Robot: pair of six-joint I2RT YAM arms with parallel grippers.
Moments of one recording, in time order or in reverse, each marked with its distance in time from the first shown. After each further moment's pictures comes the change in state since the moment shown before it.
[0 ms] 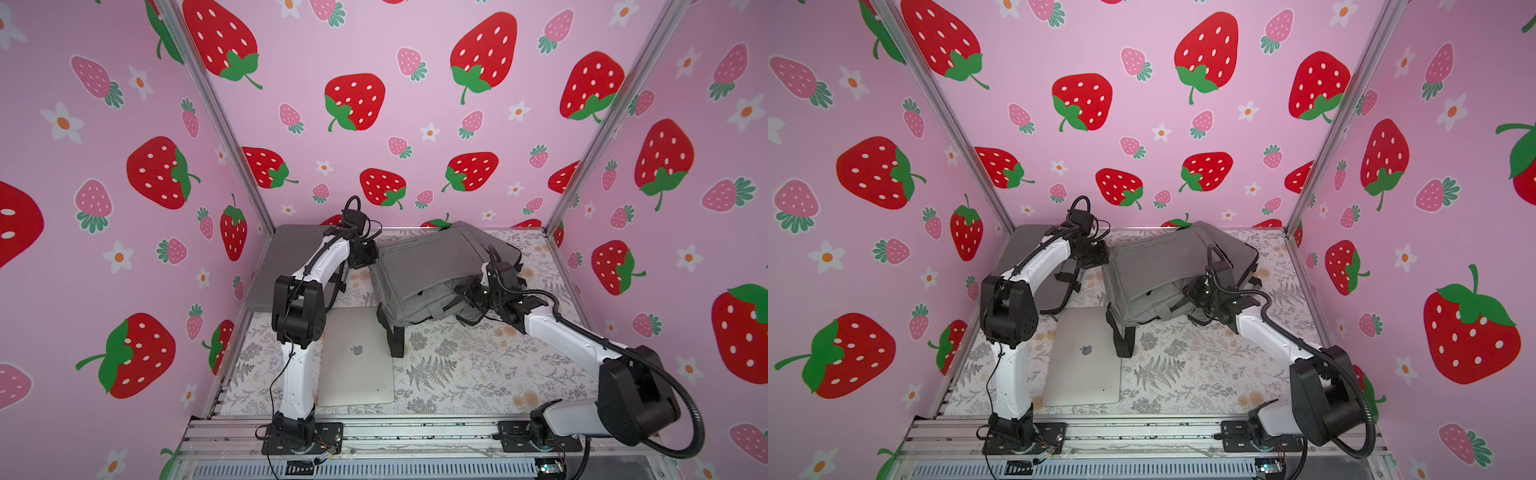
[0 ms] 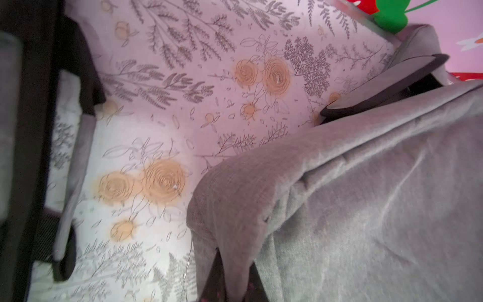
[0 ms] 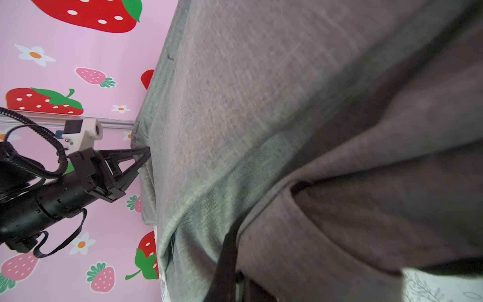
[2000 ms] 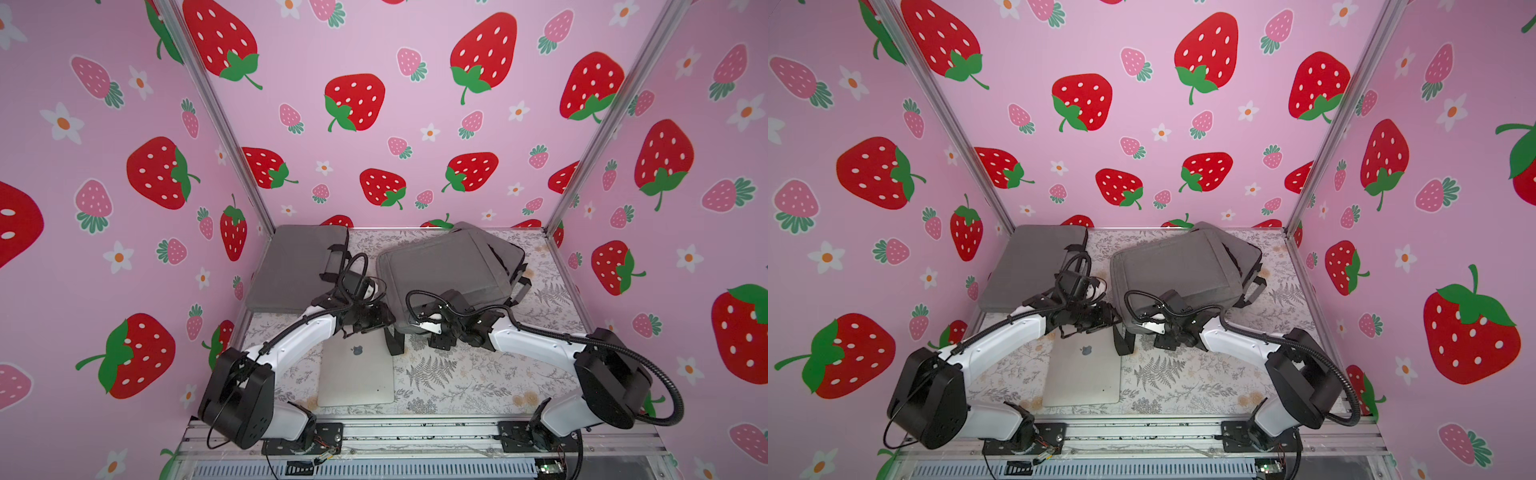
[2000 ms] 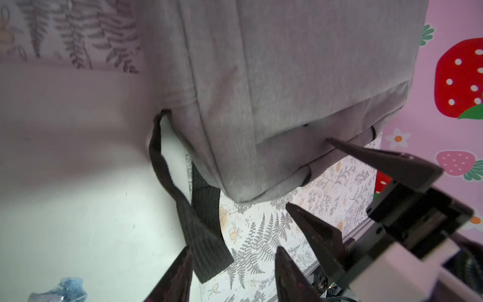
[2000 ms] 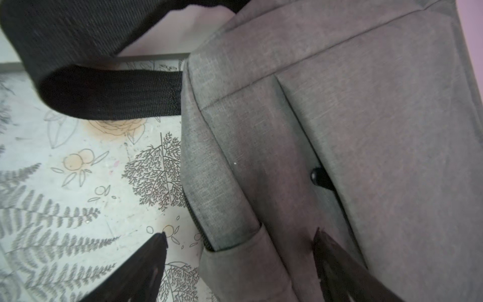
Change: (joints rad) left arm -0.216 -0.832 -1.081 0.328 0.151 -0.196; right arm 0.372 0.130 0.007 -0.140 0.273 -1.751
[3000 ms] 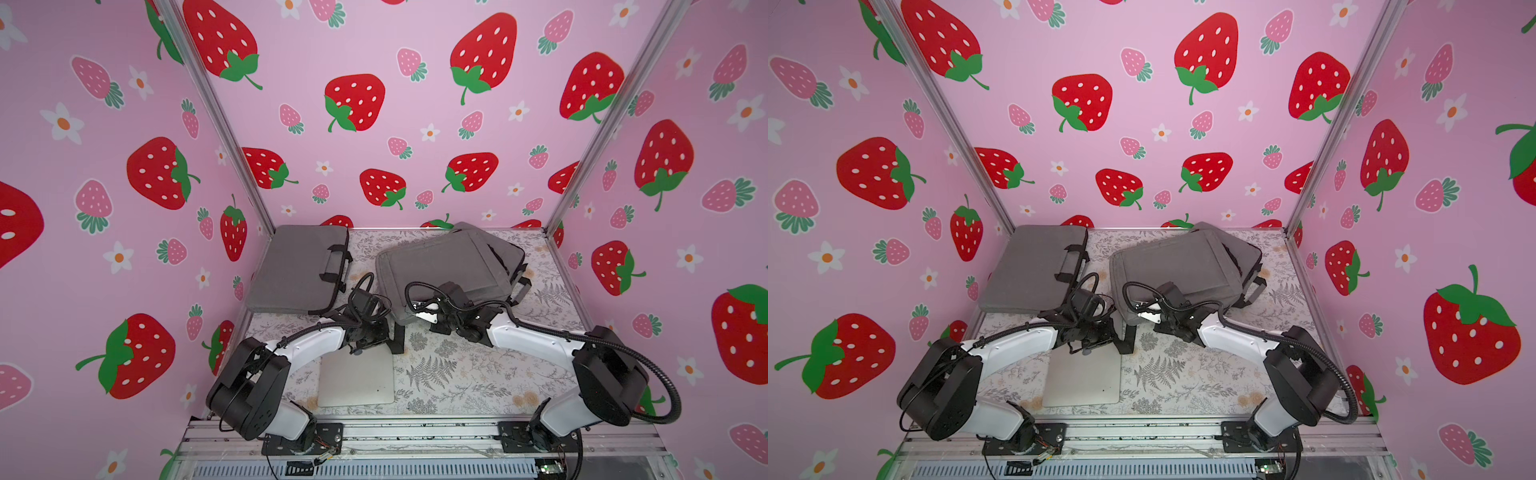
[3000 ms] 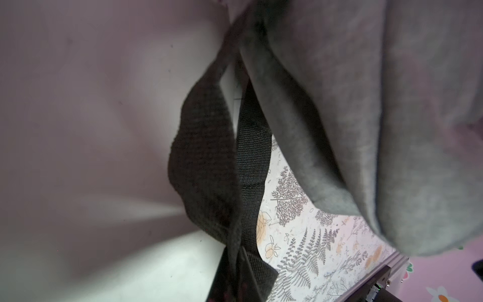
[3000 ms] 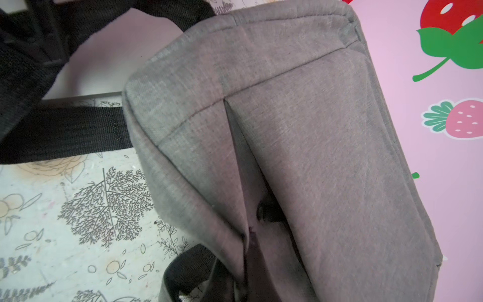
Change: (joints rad) left arm -0.062 0.091 -0.108 0.142 -0.123 -0.072; right arm -0.016 -0.006 0.057 0.076 0.064 -0.003
